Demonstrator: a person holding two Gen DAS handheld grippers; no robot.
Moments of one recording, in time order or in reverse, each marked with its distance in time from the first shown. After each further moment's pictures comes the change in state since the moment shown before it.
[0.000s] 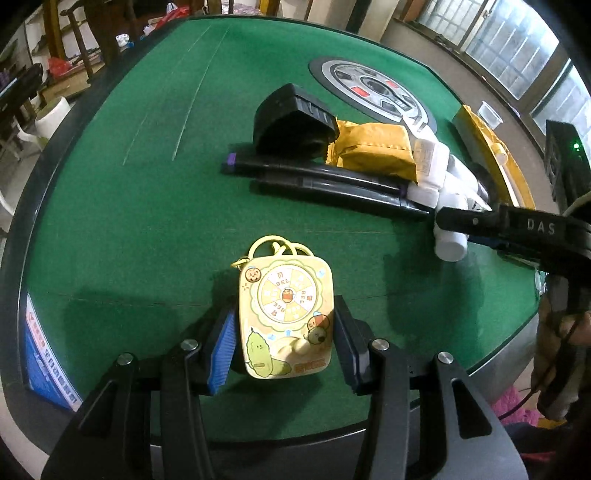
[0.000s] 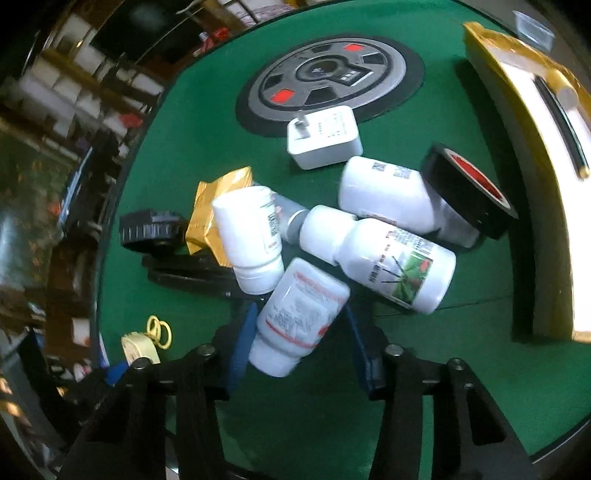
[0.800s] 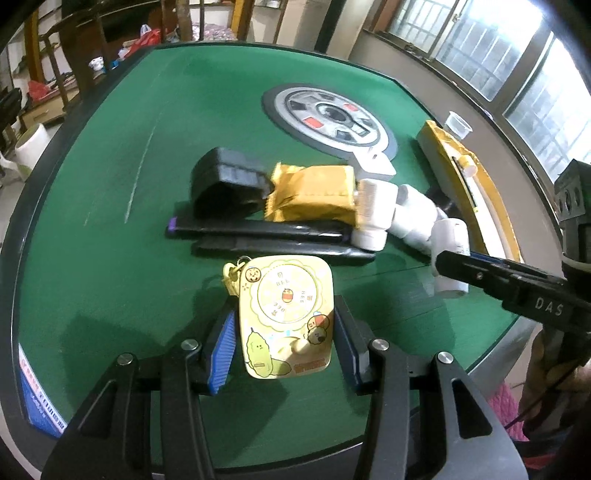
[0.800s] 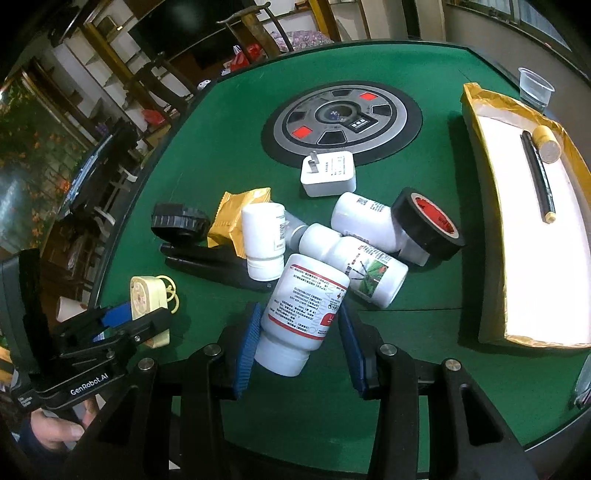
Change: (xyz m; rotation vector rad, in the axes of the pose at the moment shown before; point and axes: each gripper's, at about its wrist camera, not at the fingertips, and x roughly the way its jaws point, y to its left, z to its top) left arm -0.015 -0.035 0.030 0.068 -0.071 -0.085; right arm -0.046 0.002 -0.008 -0.114 -0.118 -0.006
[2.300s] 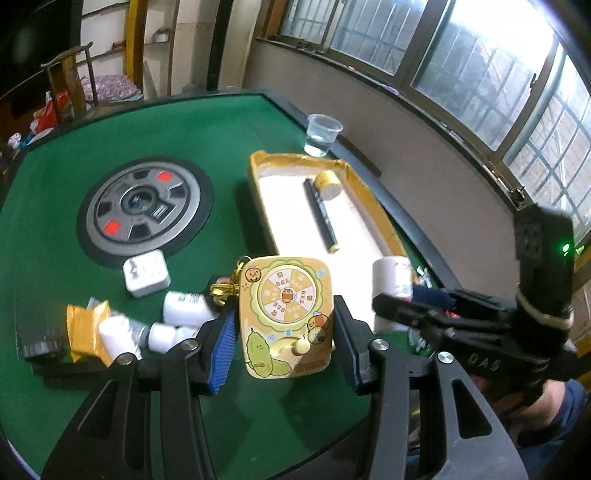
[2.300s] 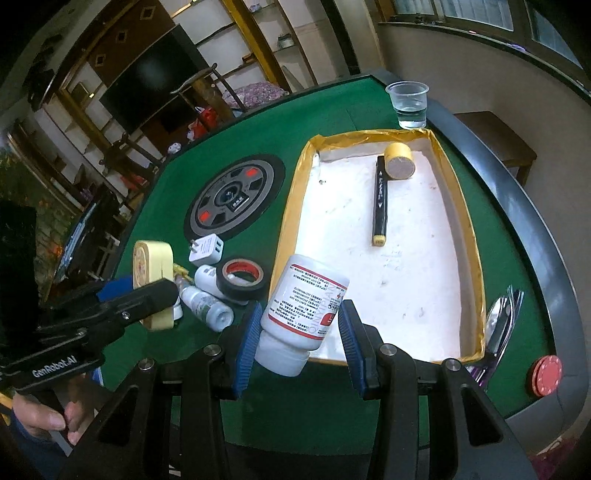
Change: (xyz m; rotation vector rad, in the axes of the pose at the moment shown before) left arm 0.002 -0.222 0.076 0.245 -0.065 -0.171; right arm -0.104 -0.159 0.008 0.136 -0.177 -0.007
